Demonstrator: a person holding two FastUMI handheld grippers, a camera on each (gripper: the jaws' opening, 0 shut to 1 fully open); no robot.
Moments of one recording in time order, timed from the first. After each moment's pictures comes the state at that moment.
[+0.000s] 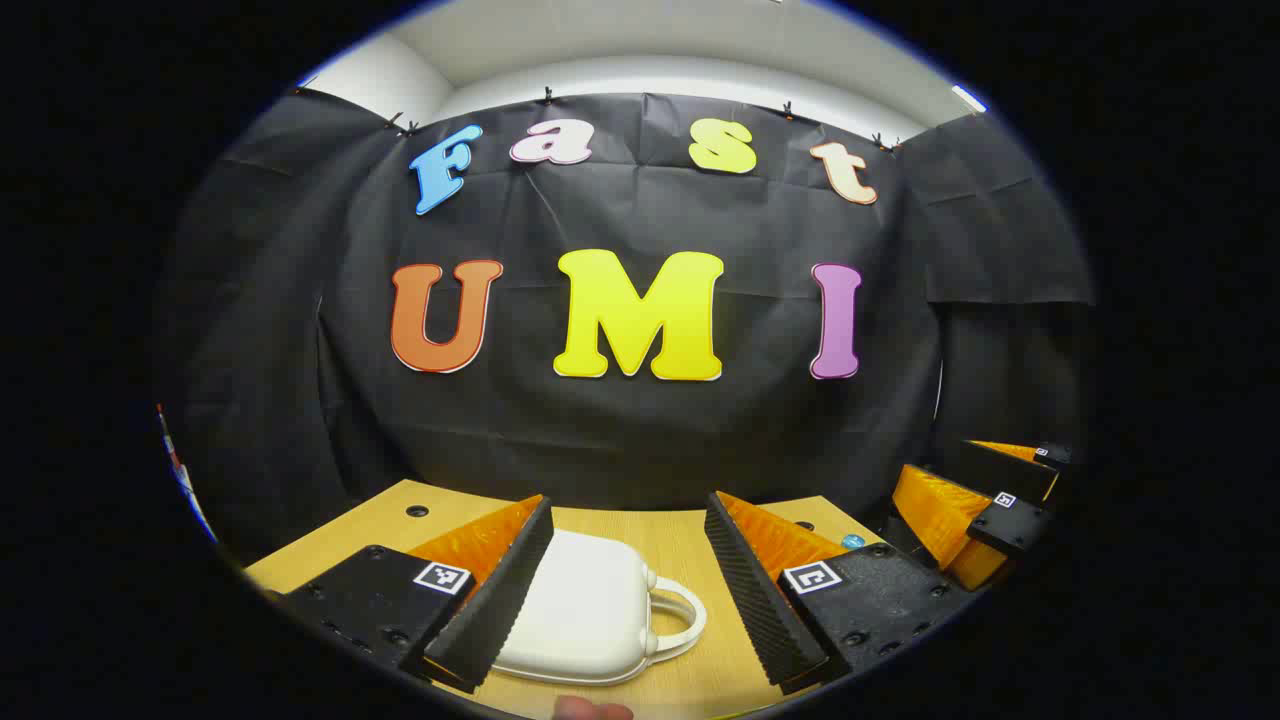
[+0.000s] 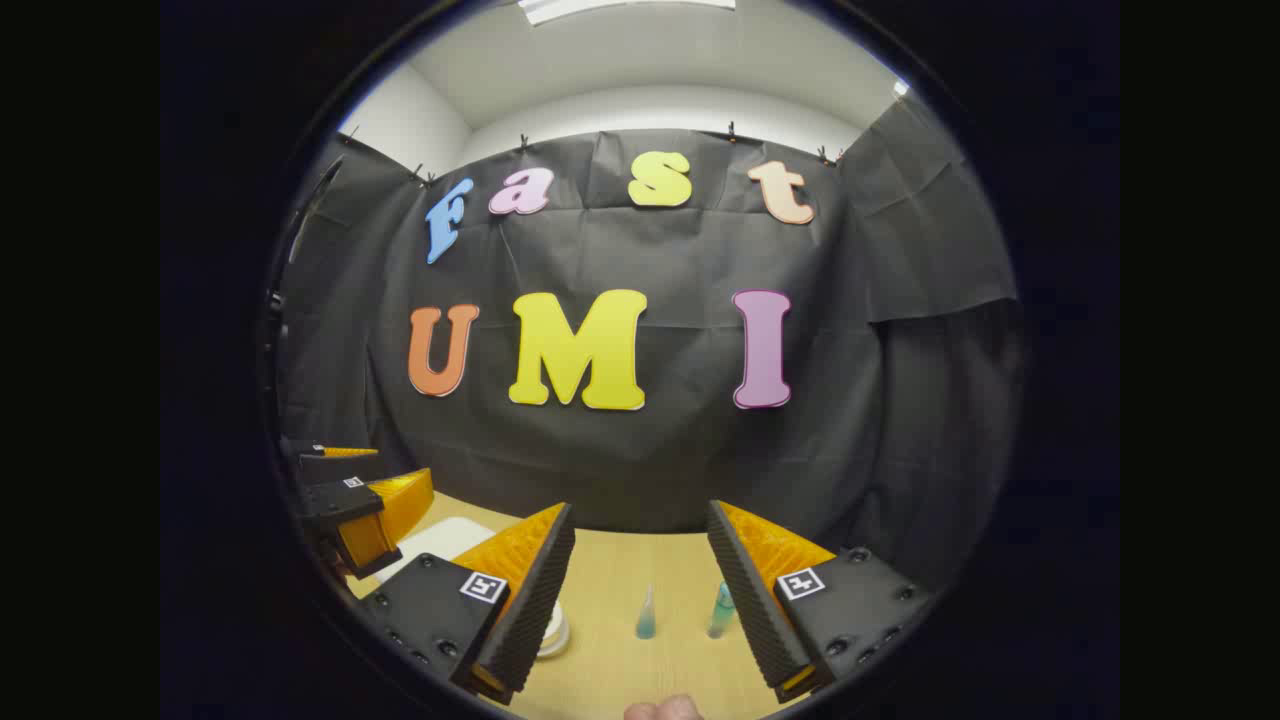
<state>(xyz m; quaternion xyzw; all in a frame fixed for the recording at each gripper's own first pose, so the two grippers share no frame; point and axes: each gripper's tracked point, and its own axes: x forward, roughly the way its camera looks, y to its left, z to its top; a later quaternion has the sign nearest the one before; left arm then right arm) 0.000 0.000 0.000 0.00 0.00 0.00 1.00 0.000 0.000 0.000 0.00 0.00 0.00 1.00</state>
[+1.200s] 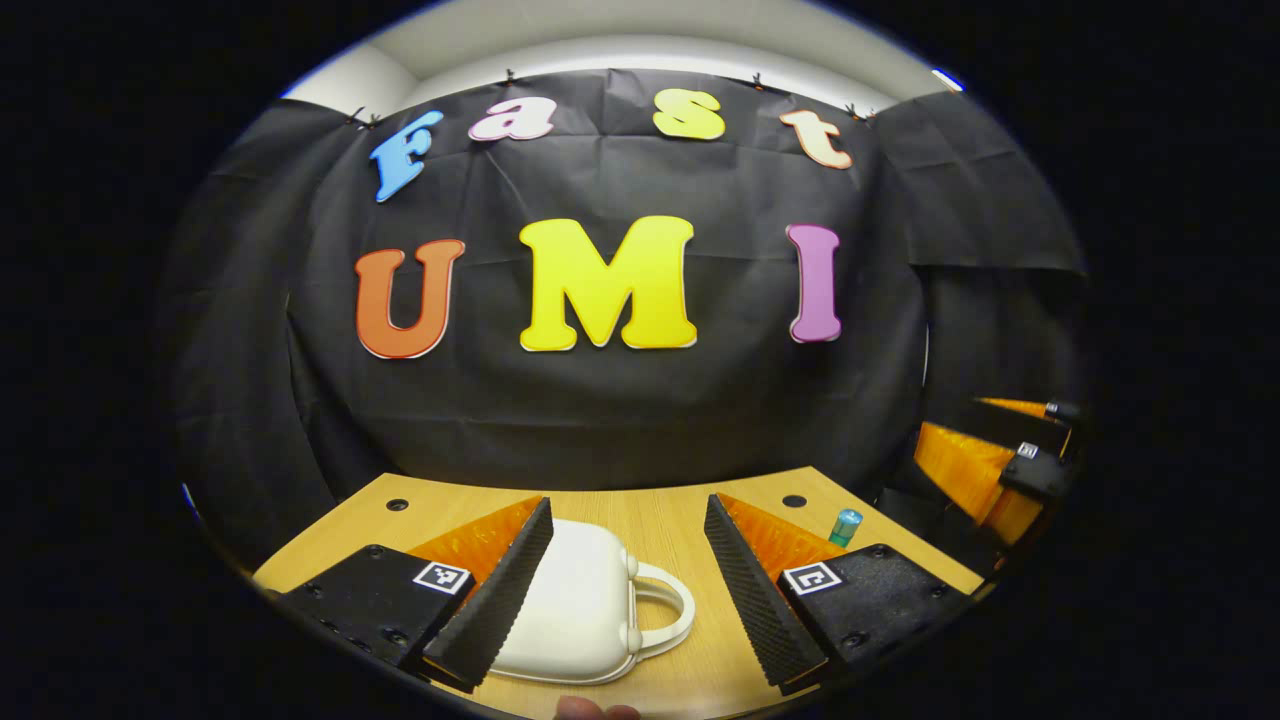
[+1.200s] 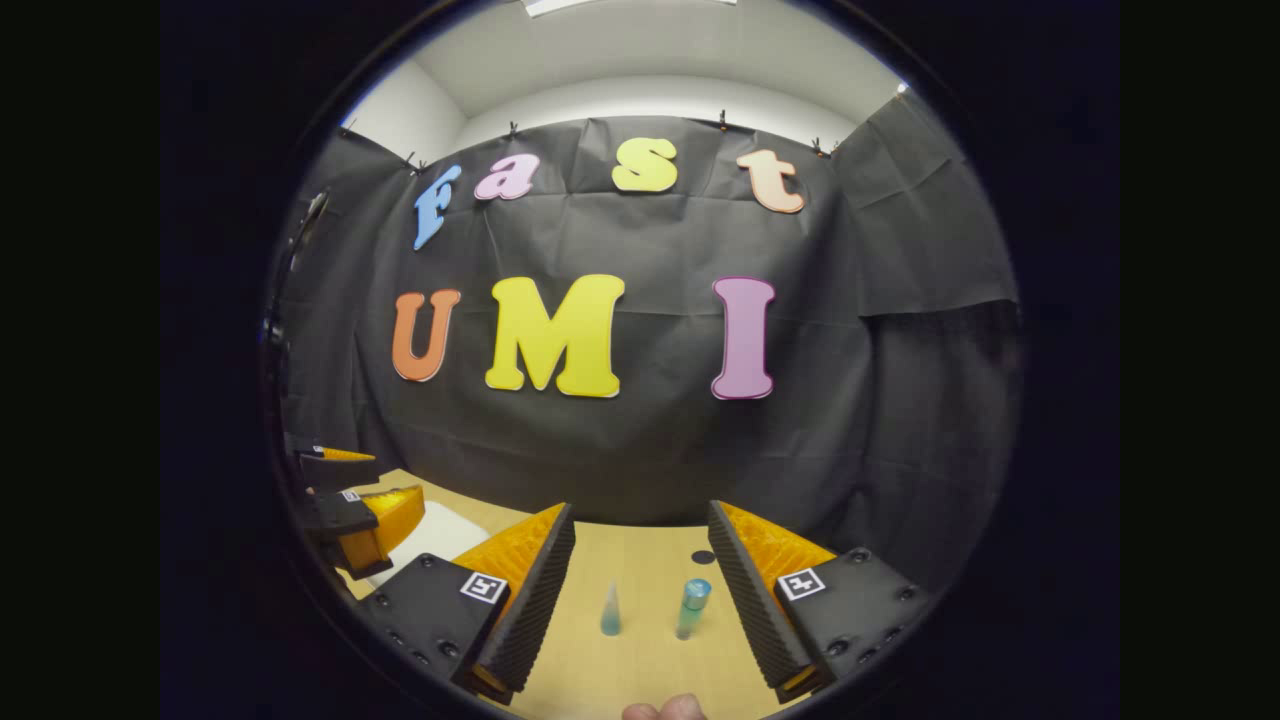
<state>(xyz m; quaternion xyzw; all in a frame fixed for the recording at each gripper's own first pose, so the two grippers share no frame) 0.026 -0.041 -0.050 0.07 0.06 -0.05 0.99 0.013 -0.056 -0.016 -0.01 0.02 -0.02 1.00</state>
